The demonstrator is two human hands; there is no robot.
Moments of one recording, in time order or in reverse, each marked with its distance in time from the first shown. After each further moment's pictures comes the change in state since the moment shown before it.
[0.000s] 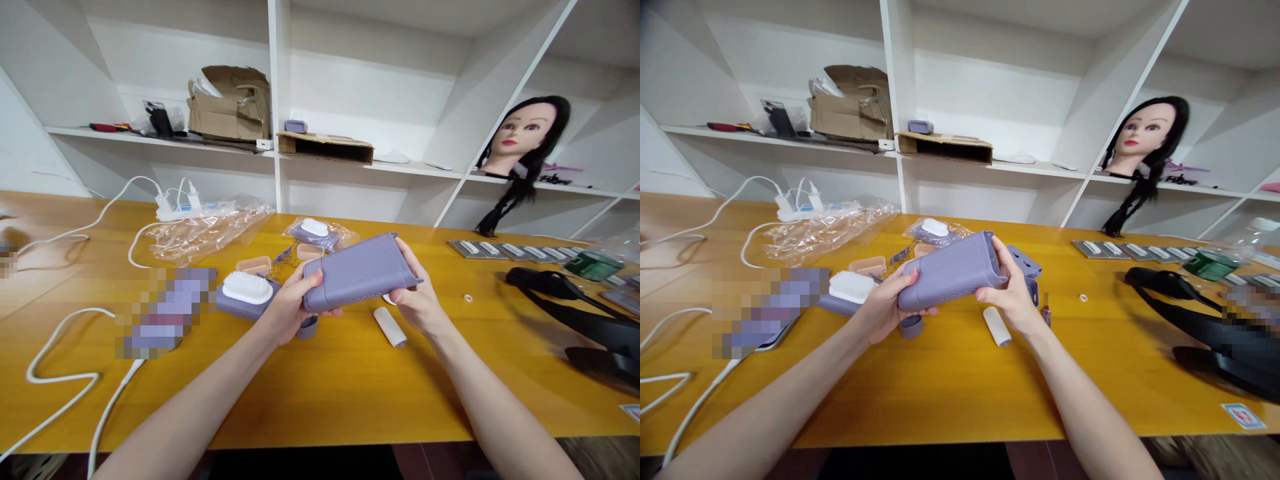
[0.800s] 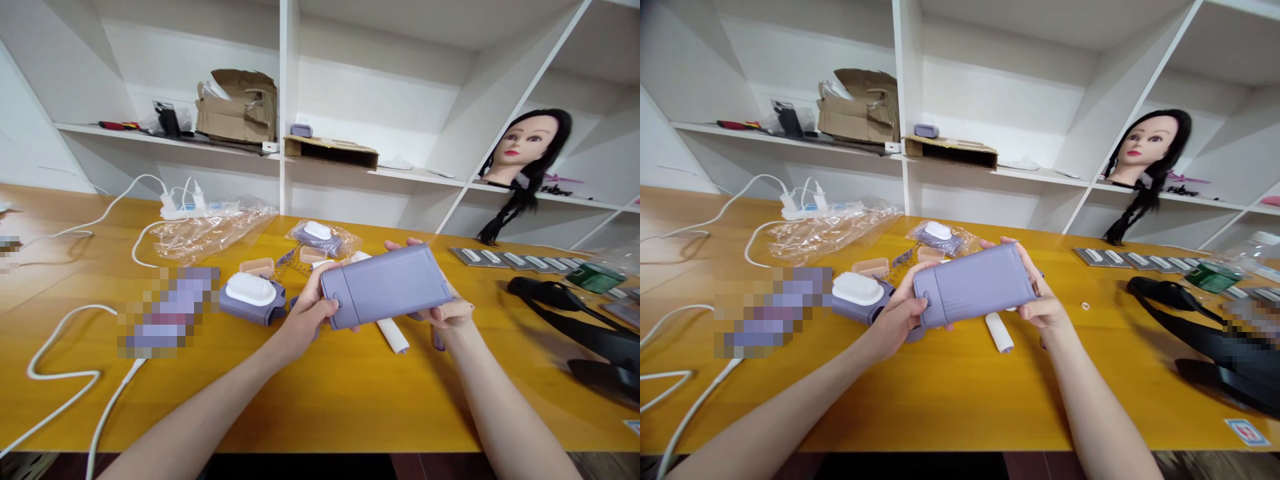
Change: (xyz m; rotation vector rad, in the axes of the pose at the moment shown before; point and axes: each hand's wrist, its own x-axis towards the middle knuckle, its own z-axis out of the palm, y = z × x) left_hand -0.010 -0.013 0.007 0.043 -0.194 0.215; right_hand 0.005 -0.008 -0.037 0.142 -0.234 0.108
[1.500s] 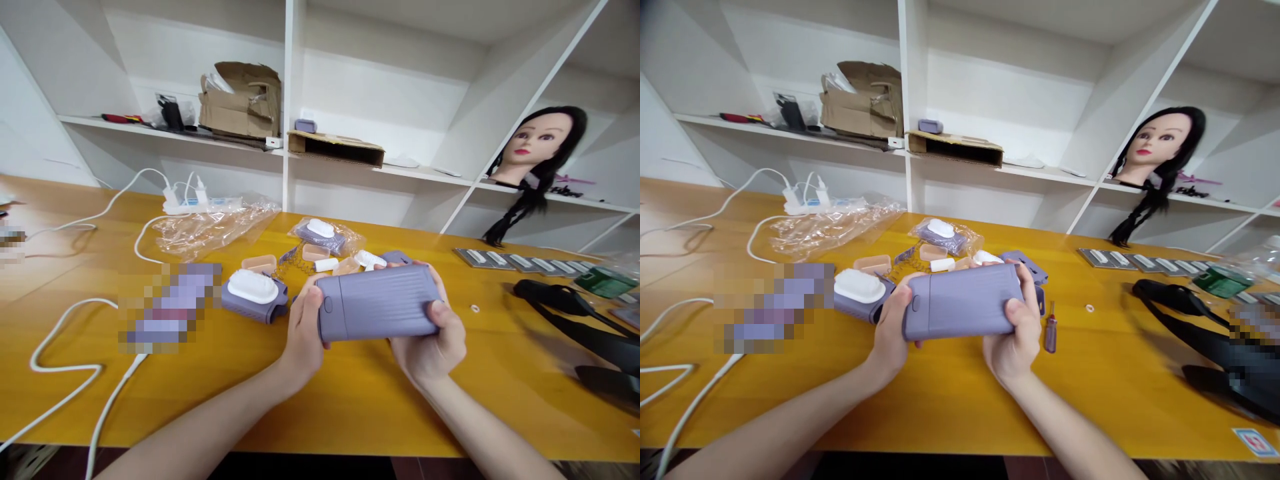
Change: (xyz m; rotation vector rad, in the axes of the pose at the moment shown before) left_hand -0.011 -0.007 0.021 0.210 0.562 0.019; right_hand -0.014 0.017 0.093 0.034 0.567 -0.253
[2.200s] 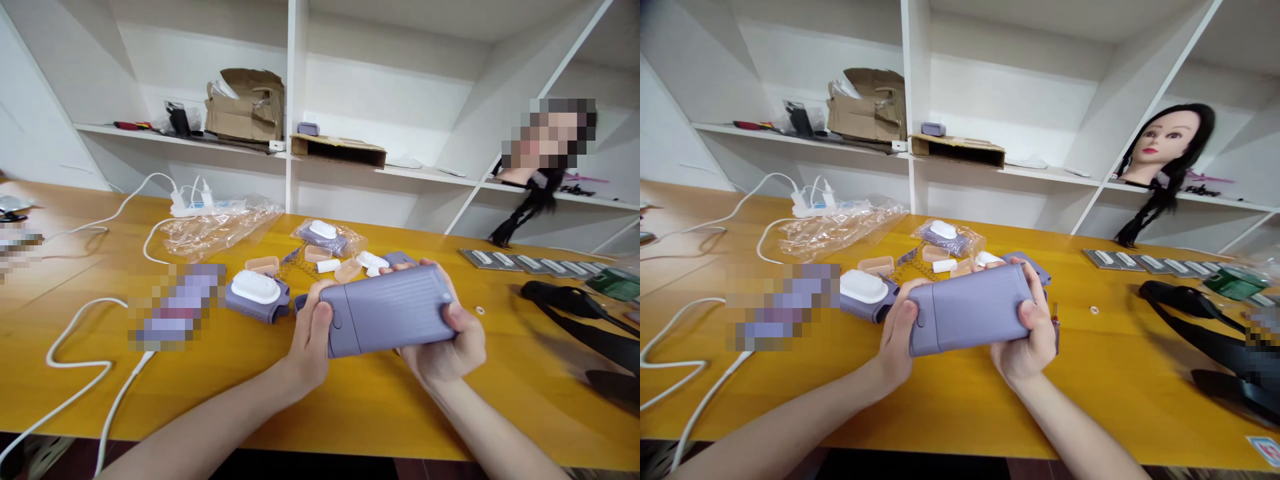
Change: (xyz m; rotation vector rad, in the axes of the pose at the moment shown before) left_hand -0.006 -0.015 -0.006 0.159 -0.091 0.350; right_hand 0.003 -0.011 -0.003 0.128 -0.072 0.022
